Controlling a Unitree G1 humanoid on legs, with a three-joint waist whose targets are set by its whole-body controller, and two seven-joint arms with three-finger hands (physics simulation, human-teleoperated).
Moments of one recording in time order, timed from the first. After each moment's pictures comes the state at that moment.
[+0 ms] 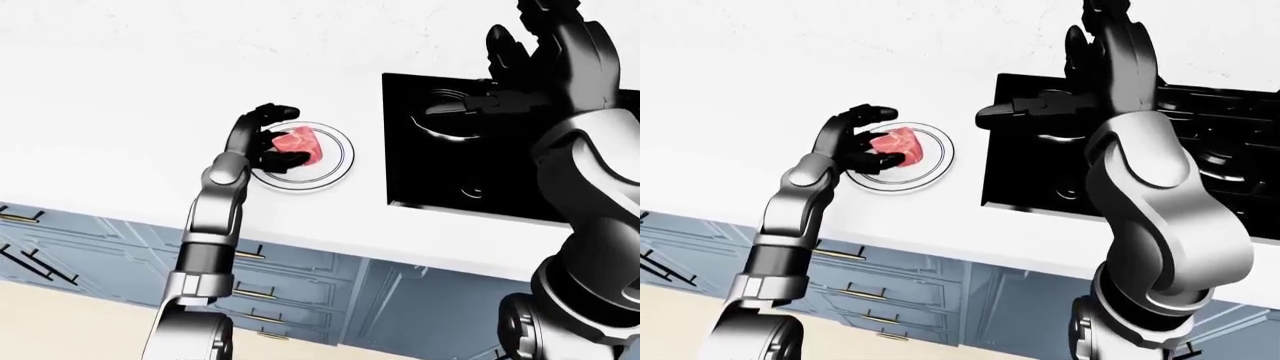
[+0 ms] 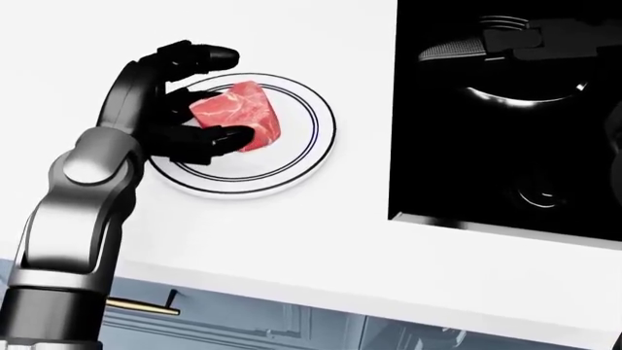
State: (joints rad) left arm -0.82 0.17 0.07 0.40 0.09 0.41 -0.16; right arm -0.82 -0.39 -0.25 -0.62 0.37 1.16 -0.18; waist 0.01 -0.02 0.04
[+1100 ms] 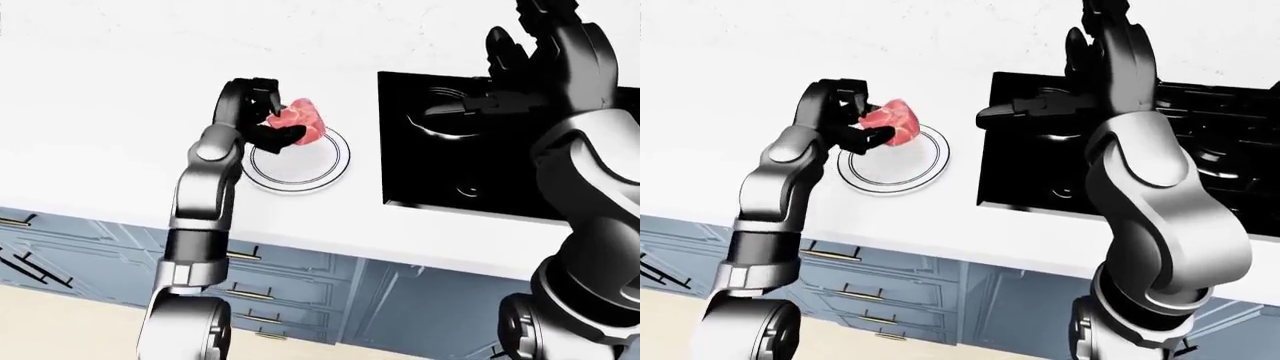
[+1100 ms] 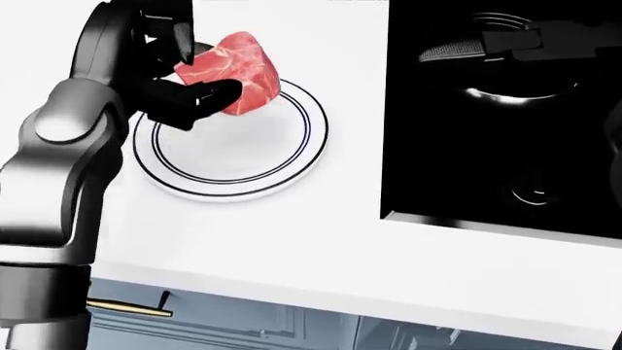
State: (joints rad) left arm -0.90 0.19 0.09 0.28 0.00 0.51 -0.10; right arm -0.82 -0.39 -0.25 -0.61 0.37 1.17 -0.18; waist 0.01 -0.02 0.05
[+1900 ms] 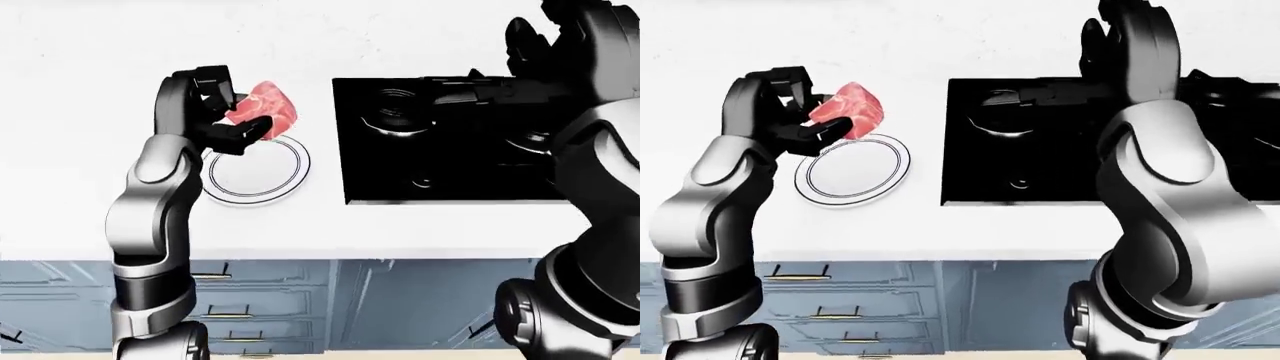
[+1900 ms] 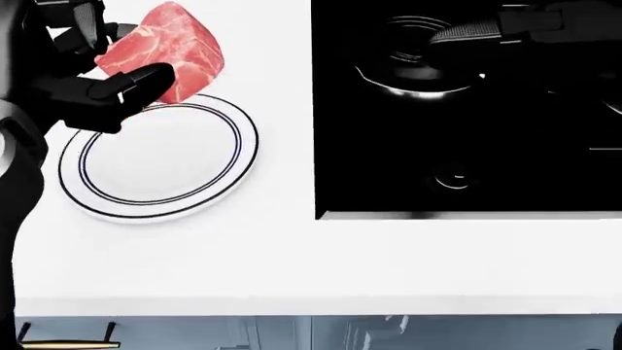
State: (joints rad) left arm -0.75 0.28 0.18 -0.19 -0.18 0.77 0.03; right arm -0.91 -0.38 -0.27 -0.69 0.29 1.35 -0.18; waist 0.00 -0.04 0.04
